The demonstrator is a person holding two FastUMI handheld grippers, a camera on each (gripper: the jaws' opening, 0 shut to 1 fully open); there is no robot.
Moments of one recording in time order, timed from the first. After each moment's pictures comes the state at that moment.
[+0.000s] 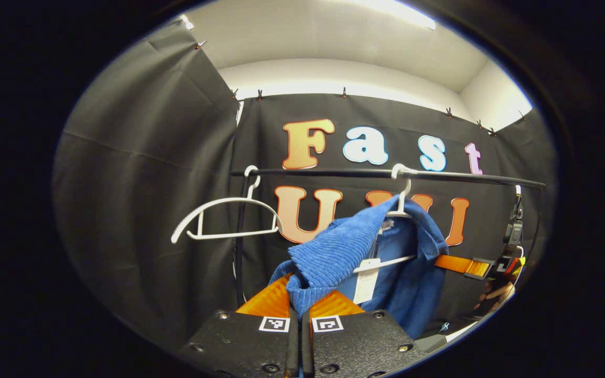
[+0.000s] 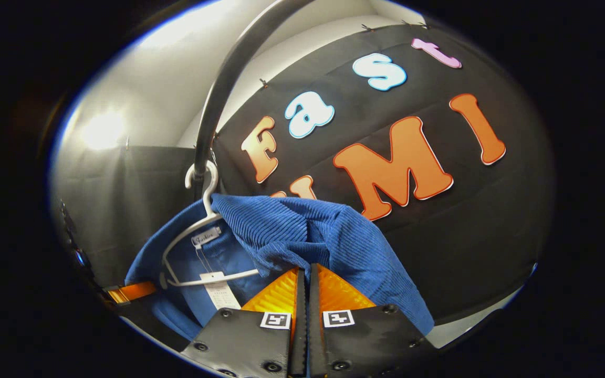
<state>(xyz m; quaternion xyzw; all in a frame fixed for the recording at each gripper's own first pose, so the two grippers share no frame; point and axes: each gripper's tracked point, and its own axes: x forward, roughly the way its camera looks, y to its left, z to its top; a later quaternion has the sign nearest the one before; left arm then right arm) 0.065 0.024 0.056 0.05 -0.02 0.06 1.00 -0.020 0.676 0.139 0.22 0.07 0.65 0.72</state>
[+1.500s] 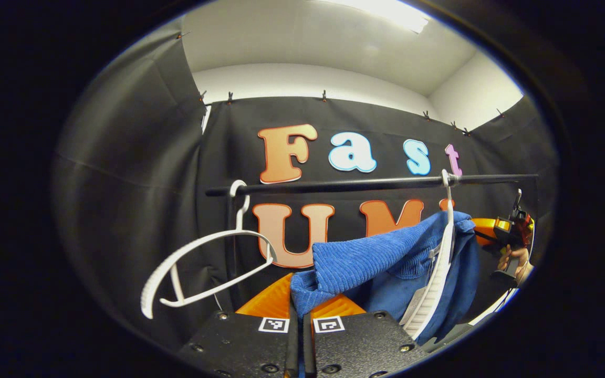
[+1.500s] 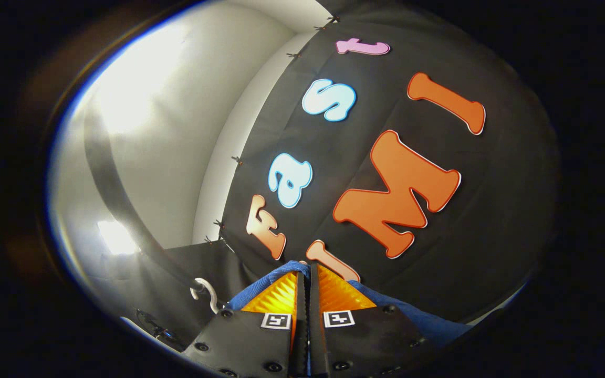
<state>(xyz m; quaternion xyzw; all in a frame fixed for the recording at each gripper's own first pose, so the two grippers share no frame) 0.200 0.090 0.059 0.06 -0.04 -0.08 0.99 0.067 0.682 0.227 0.46 0.05 0.62 0.64</state>
